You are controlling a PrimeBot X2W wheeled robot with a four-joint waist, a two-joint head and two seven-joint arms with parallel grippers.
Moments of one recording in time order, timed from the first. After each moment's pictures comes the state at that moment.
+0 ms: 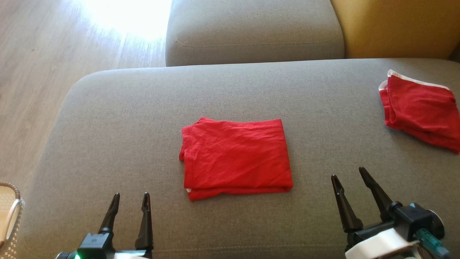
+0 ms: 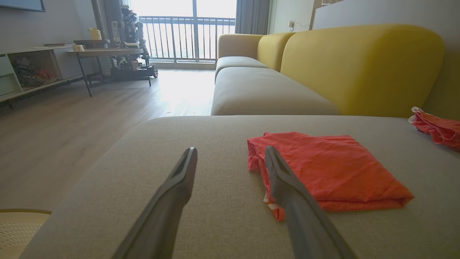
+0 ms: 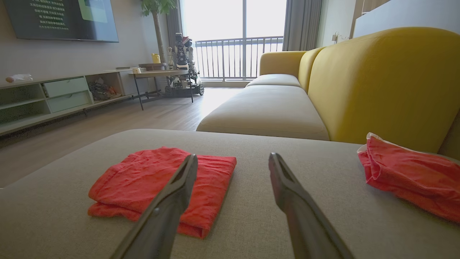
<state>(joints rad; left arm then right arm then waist) 0.25 0.08 -0.18 0.00 -0.11 0.08 -0.25 0.13 -0.05 0.01 0.05 0.08 0.13 -0.25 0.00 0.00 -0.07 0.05</state>
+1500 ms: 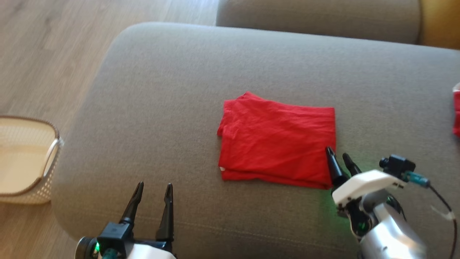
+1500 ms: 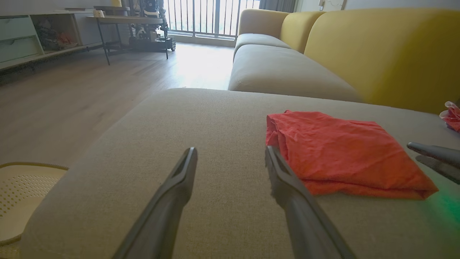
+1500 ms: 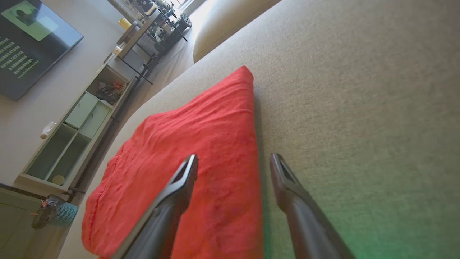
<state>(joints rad) 0.19 0.06 -0.26 0.01 -0.10 0.06 -0.25 -0.38 -0.05 0.10 0.90 0.70 0.13 -0.23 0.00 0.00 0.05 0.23</state>
